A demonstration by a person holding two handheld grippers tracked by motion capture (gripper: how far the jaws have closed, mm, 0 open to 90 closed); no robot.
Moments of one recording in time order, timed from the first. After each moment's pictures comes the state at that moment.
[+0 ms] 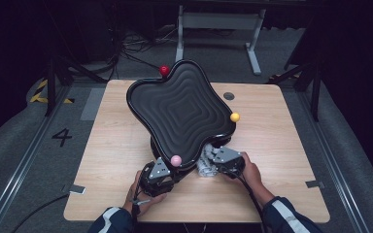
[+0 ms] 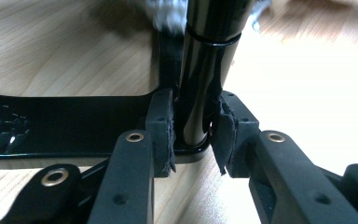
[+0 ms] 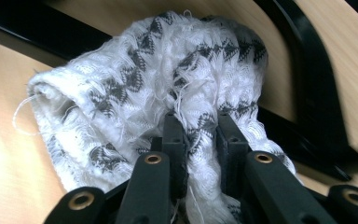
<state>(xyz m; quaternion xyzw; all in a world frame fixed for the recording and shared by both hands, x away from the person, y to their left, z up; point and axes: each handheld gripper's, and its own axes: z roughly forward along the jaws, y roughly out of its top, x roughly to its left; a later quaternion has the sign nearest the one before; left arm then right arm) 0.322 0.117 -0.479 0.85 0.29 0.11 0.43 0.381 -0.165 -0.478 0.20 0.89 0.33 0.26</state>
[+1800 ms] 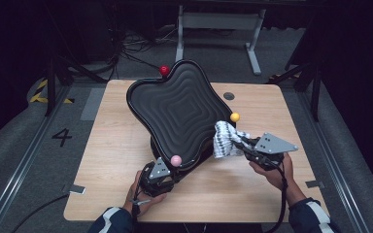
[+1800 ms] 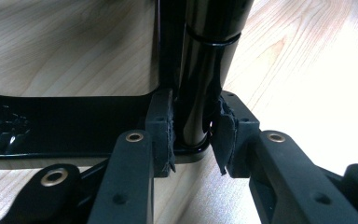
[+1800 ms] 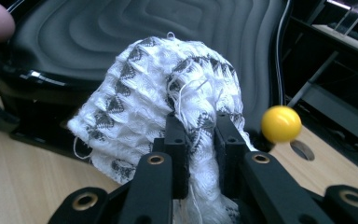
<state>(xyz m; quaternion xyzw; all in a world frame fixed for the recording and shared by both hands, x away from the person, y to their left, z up) 0.321 0.117 -0.479 0.85 0.29 0.11 0.43 0.356 -0.228 -0.381 0.20 0.80 0.47 0.30</state>
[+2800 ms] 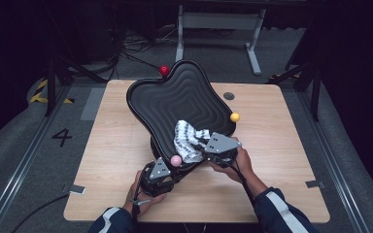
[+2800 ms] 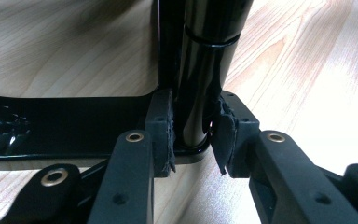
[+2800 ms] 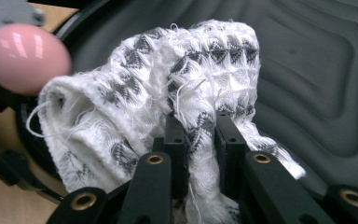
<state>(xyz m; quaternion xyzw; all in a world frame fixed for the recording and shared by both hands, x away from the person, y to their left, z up) 0.321 0.116 -0.479 0.85 0.29 0.11 0.42 0.370 -0.118 -0.396 0.12 0.84 0.45 0.28</state>
